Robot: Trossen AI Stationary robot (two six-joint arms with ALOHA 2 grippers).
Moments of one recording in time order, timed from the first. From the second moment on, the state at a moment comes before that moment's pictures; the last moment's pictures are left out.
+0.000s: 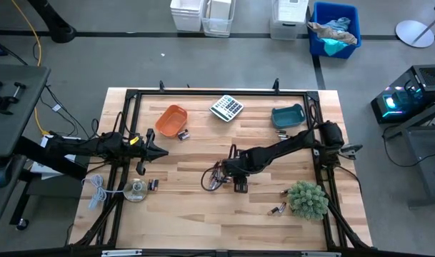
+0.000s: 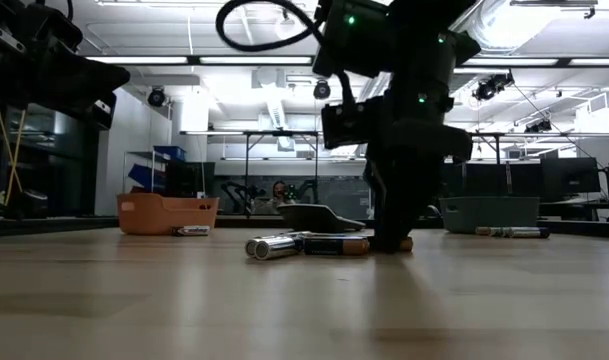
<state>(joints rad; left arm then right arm) -0.08 0.02 0.01 0.00 -0.01 -0.15 0.17 1.98 1.23 -0.58 0.02 0.22</state>
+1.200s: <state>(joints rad) -0.08 0.02 0.01 0.00 -0.01 -0.15 -0.75 1.27 0.87 -0.87 0.27 0.48</state>
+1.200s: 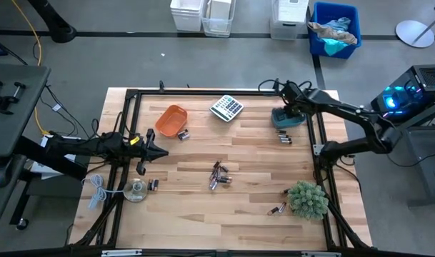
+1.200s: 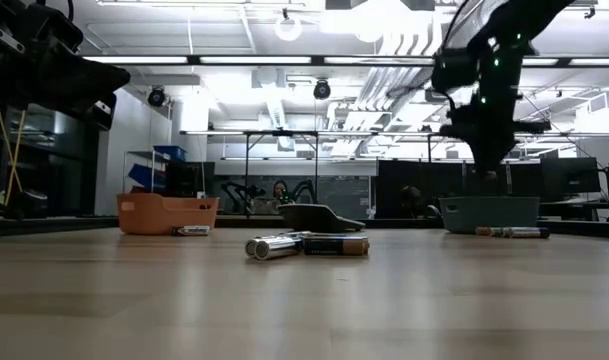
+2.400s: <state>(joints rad) -0.08 0.02 0.01 0.00 -0.01 -0.15 -0.26 1.21 0.64 -0.95 0.21 0.54</state>
